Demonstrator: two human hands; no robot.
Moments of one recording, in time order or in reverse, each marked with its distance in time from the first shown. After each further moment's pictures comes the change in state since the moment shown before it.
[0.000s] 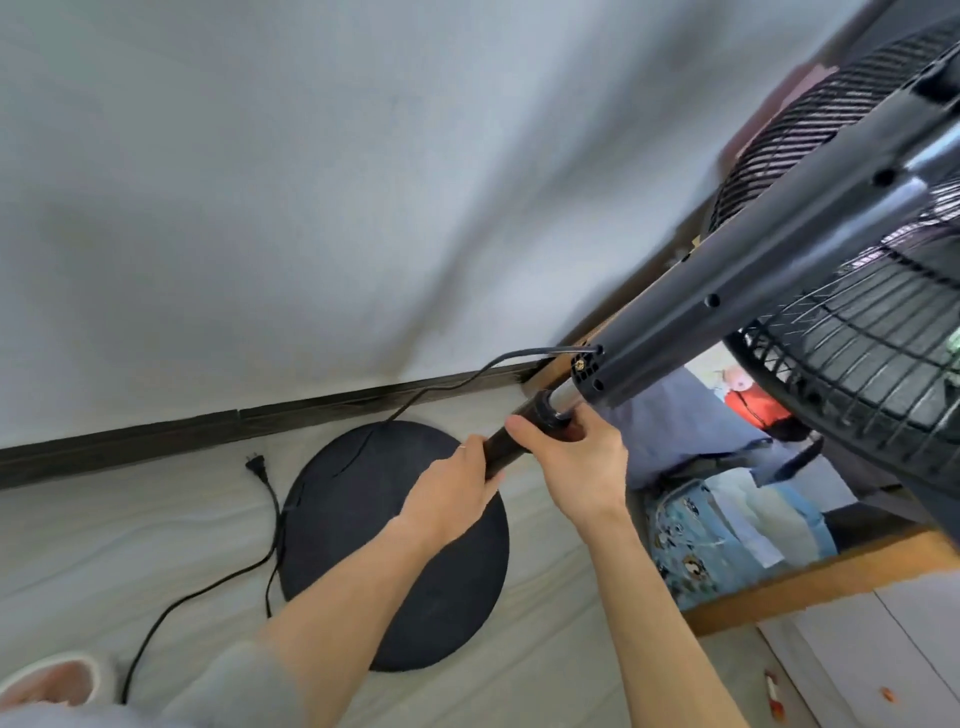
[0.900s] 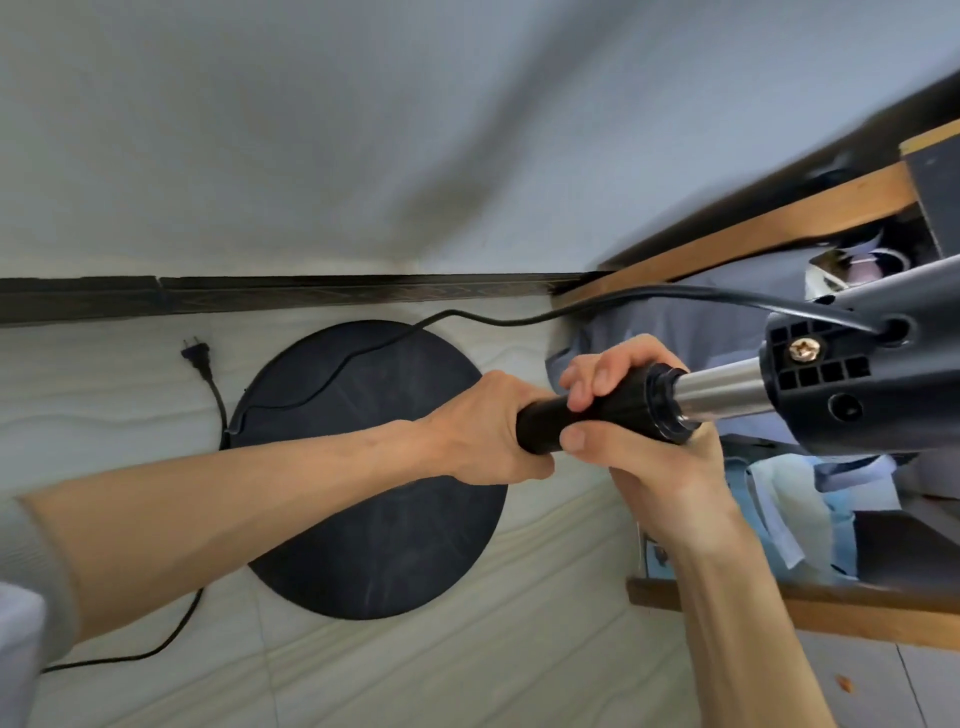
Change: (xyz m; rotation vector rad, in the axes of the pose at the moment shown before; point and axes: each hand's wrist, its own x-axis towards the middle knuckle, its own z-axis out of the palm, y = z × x) left_hand 0.070 -0.025 0.007 -0.587 -0.262 0.207; right_hand 0.068 0.032 0.025 0.542 -0.638 -0.302
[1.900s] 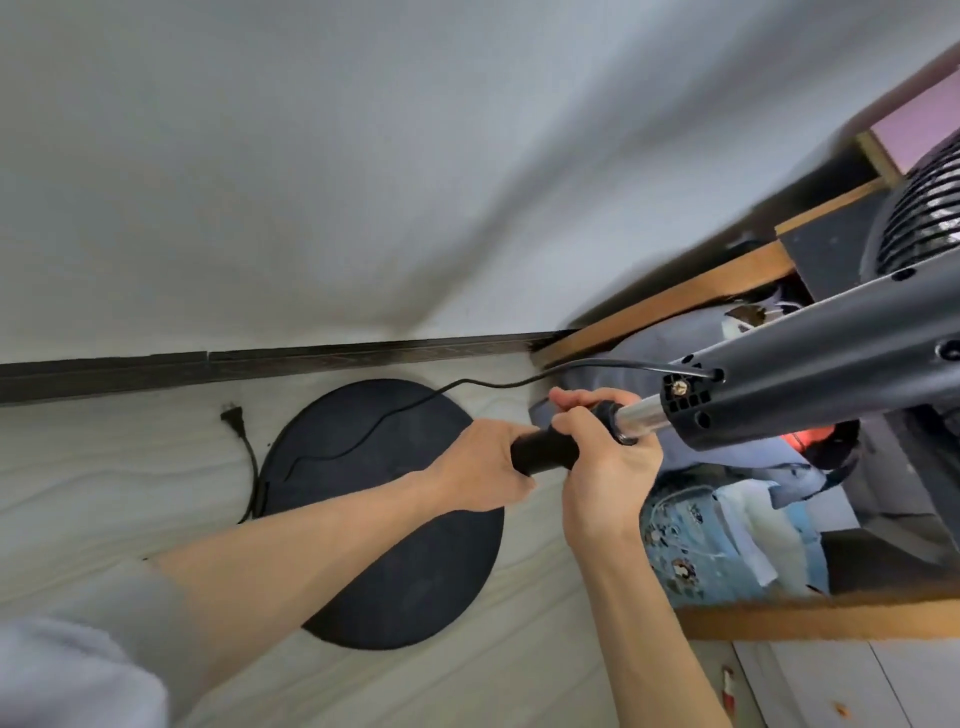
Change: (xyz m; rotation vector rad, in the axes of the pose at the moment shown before) left_hand -0.009 0.021 0.008 0.078 0.126 -0.081; right_hand -0.006 -0.017 0.043 -0.054 0.749 -0.029
